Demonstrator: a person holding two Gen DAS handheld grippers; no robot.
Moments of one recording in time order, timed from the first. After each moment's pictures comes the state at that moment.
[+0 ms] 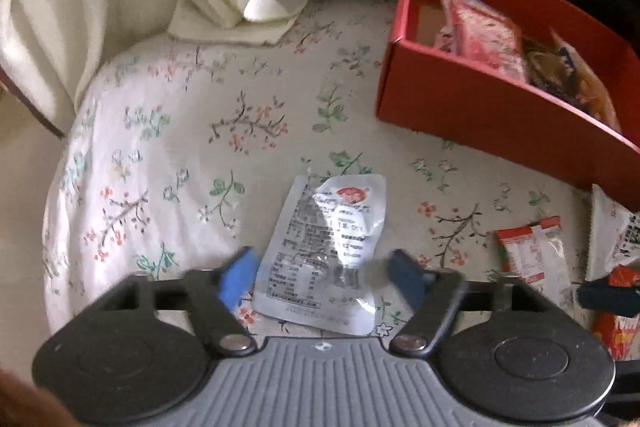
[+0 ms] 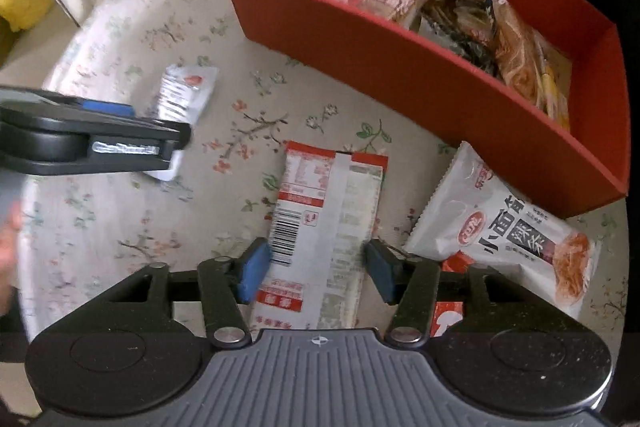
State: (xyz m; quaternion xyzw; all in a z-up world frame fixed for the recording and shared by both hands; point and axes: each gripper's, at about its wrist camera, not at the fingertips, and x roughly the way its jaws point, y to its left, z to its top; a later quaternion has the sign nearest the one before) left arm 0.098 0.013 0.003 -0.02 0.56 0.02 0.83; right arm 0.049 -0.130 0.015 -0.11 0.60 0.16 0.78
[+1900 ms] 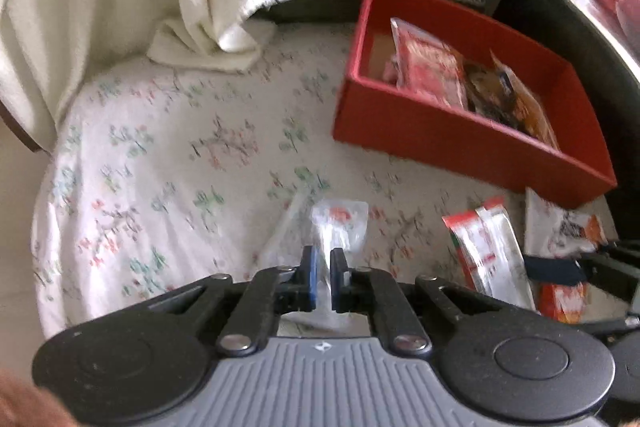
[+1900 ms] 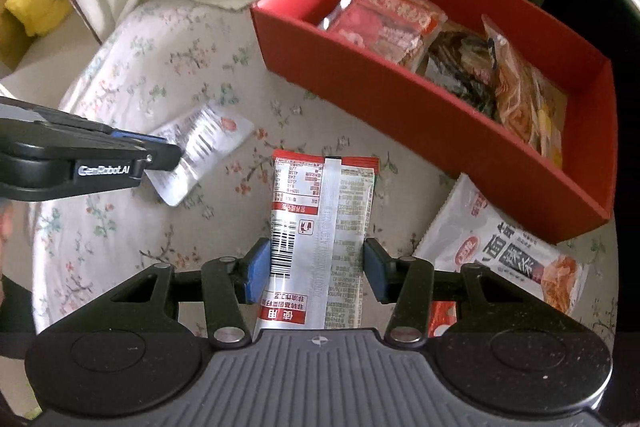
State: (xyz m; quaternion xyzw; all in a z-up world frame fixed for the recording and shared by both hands) left arm 0.084 0.023 0.032 -0.06 0.55 -0.04 0.83; right arm 0.045 -0.131 0.039 -0.11 0.57 0.19 0.79
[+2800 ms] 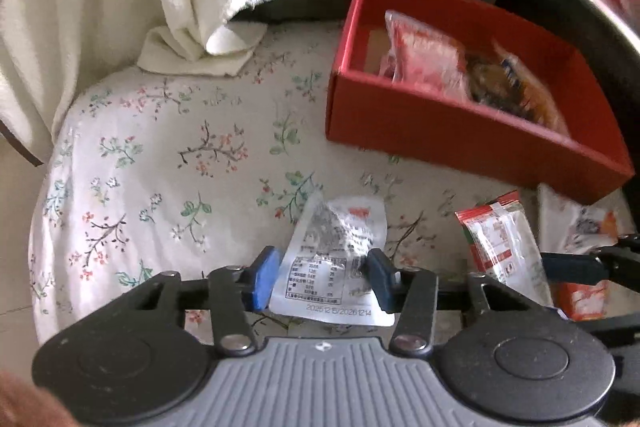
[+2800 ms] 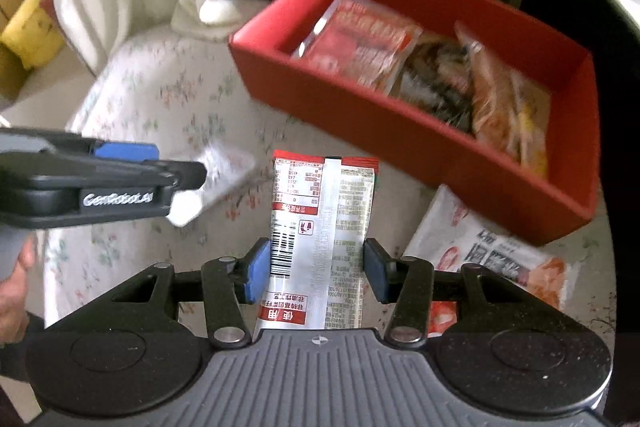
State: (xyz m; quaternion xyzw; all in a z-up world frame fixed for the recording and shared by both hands) left arm 0.088 0.009 0.030 -0.04 0.53 -0.03 0.85; right arm 0.047 -0.149 0.059 -0.06 0.55 0.18 0.82
